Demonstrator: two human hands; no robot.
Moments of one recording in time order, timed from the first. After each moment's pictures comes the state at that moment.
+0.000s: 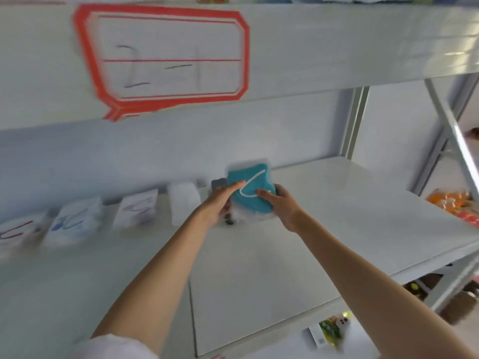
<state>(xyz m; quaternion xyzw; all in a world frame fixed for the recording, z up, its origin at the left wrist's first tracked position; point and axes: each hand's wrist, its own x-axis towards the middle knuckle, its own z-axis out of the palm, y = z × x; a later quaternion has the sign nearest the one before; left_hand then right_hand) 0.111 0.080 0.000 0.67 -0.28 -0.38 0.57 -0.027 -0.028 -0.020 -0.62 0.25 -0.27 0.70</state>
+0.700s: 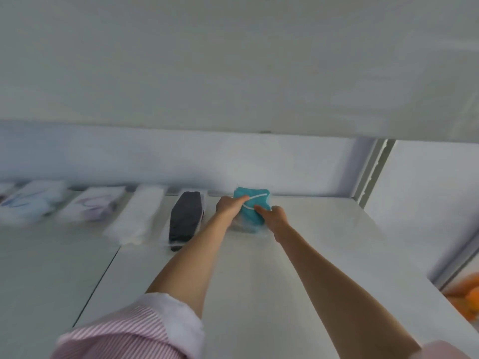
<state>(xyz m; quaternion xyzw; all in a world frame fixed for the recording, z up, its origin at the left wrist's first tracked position) 0.099 -0.122 -0.036 0.79 -0.06 -0.22 0.56 0.016 -0.223 -0.055 -0.73 0.38 -0.14 0.55</state>
